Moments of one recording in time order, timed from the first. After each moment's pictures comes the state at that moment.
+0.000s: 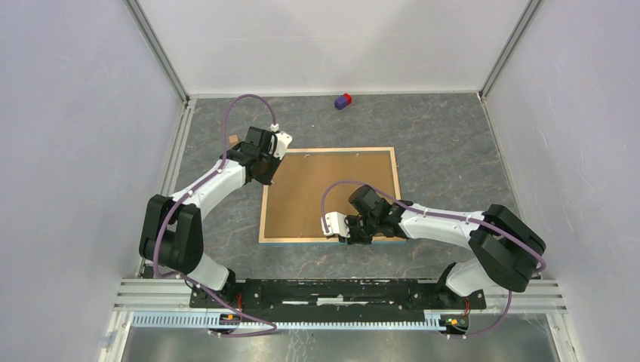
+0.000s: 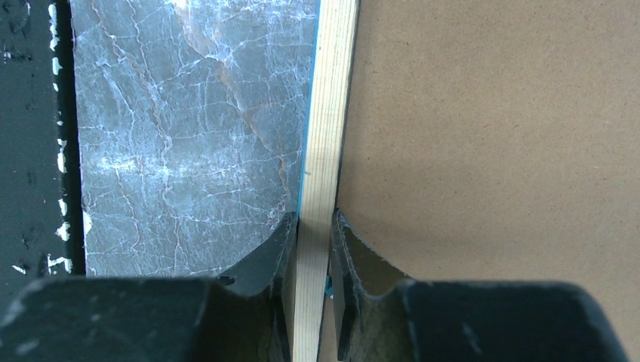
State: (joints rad) left arm -0.34 1.53 1.03 -0.47 -0.05 0.27; right arm 0.89 1.46 0.69 -0.24 -0.39 -0.72
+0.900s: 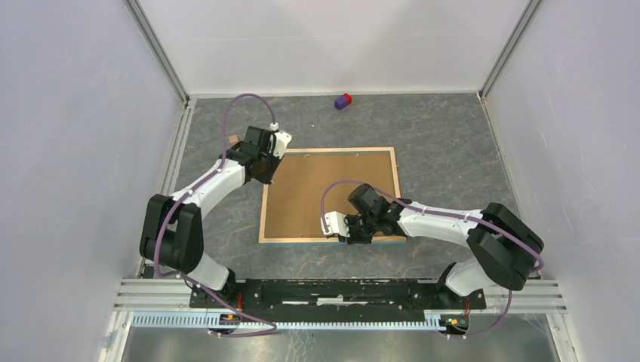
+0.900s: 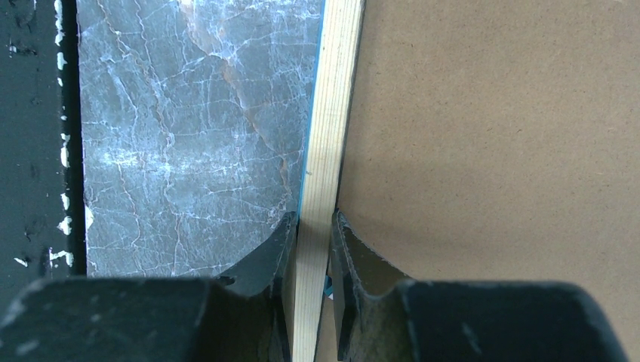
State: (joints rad) left arm -0.33 1.54 1.03 -0.45 -0.02 0.27; right arm 0.89 1.48 0.71 -0.27 -0.41 -0.74
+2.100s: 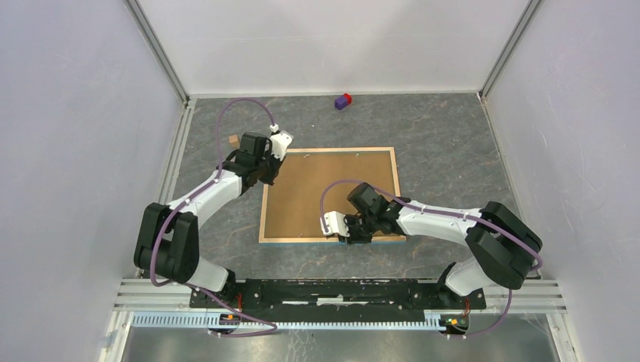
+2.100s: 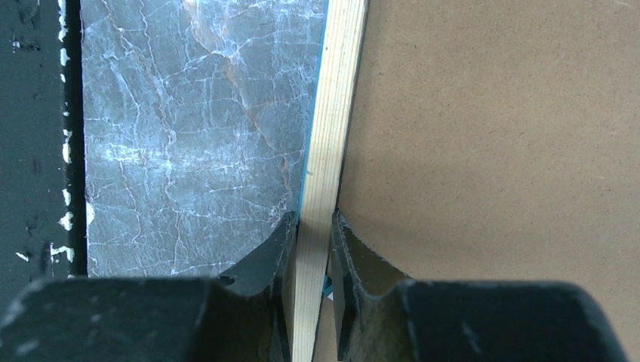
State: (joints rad) left arm -0.33 1.48 0.91 -0.22 0.08 0.30; right arm 0.89 1.49 0.72 -0.29 -0.42 -0.76
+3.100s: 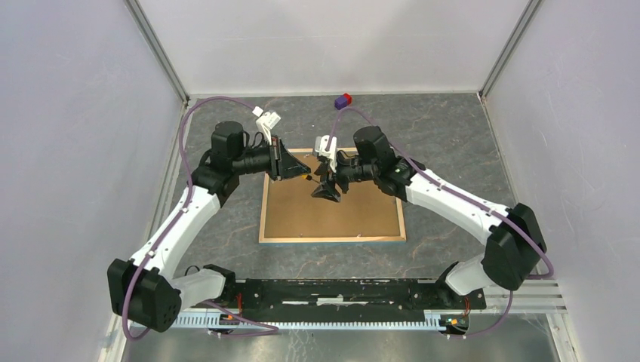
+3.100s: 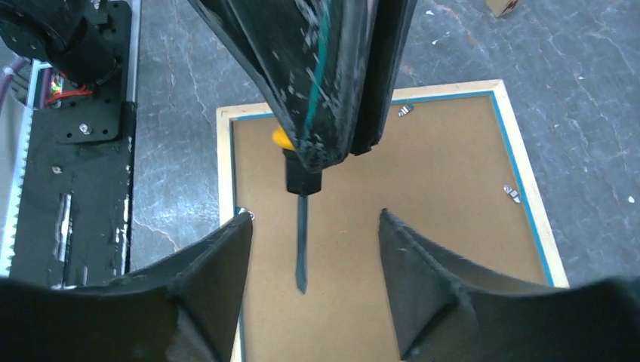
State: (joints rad) left arm -0.32 1.16 0.99 -0.22 0.84 -0.39; right arm 0.75 1.45 1.14 -0.15 -0.63 -0.36
